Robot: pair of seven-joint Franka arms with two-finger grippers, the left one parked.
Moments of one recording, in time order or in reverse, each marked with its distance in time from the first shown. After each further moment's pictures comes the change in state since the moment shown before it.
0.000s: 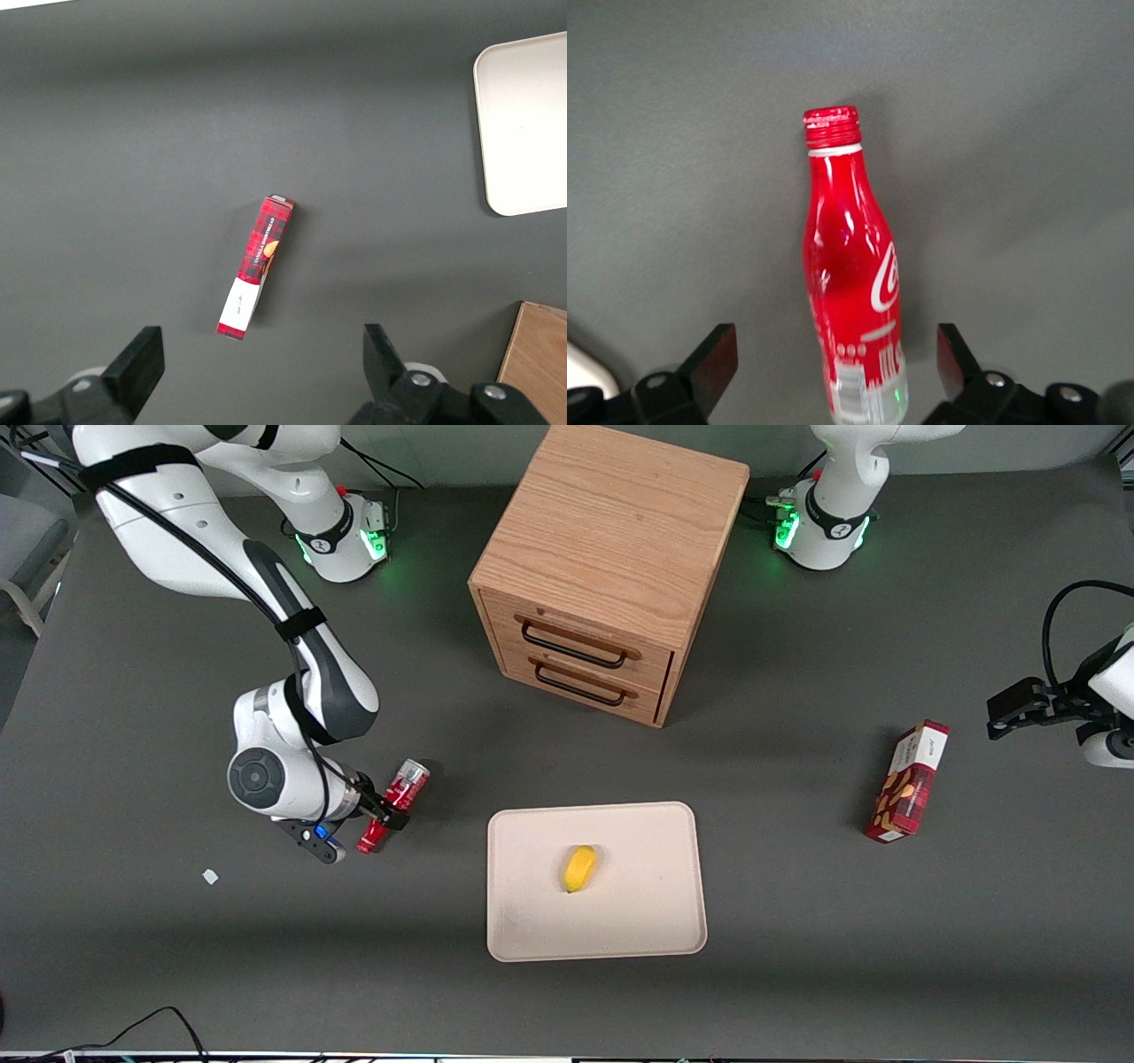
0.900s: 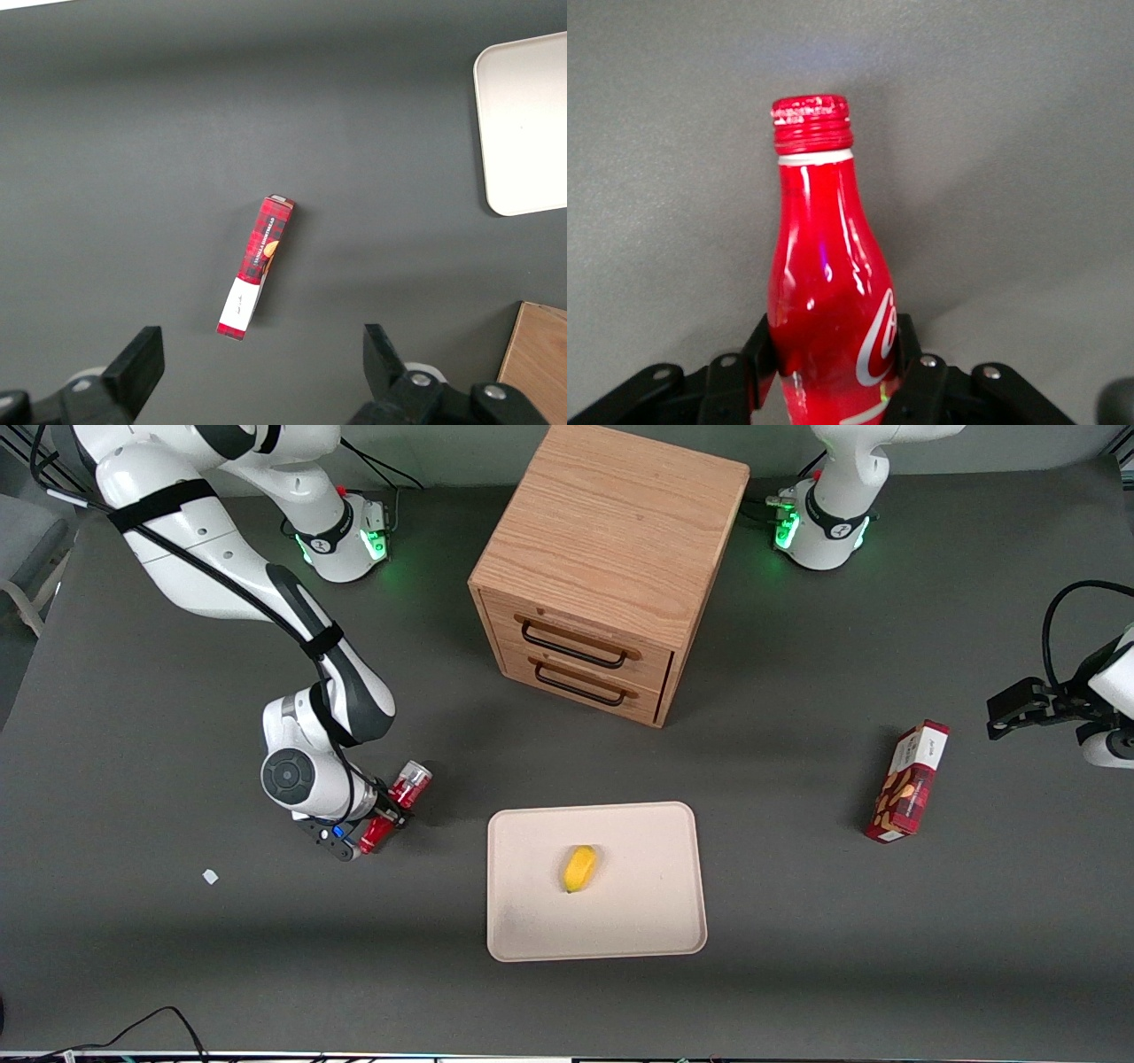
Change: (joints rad) arm 0.000 0.058 0.008 -0.045 -0.053 0.121 0.035
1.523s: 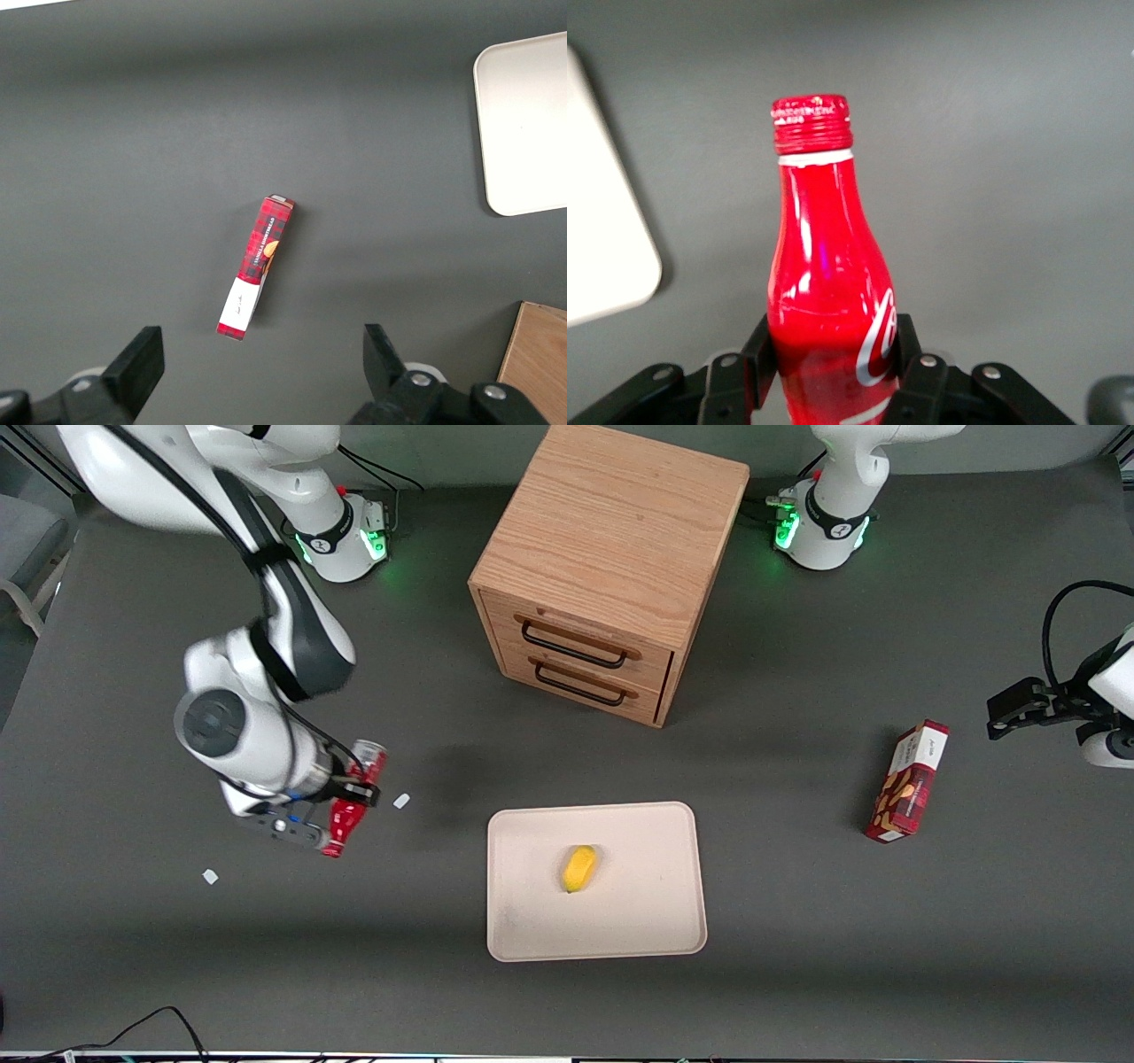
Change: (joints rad) arm -0.031 -0.324 0.025 0.099 -0.027 -0.344 -0.440
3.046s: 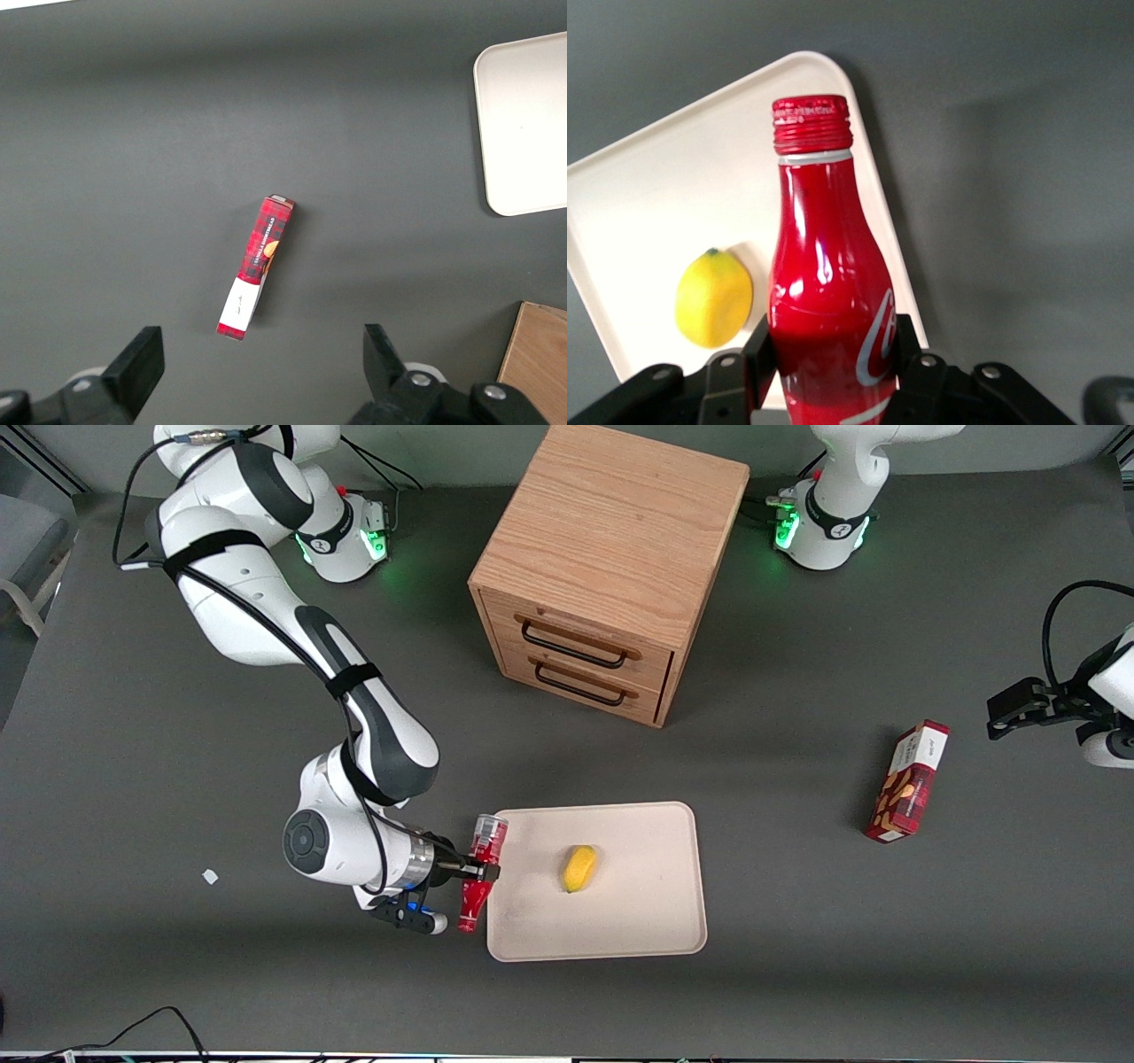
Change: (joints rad) arm 0.120 0.682 0.073 0.622 0.257 0.197 0.013
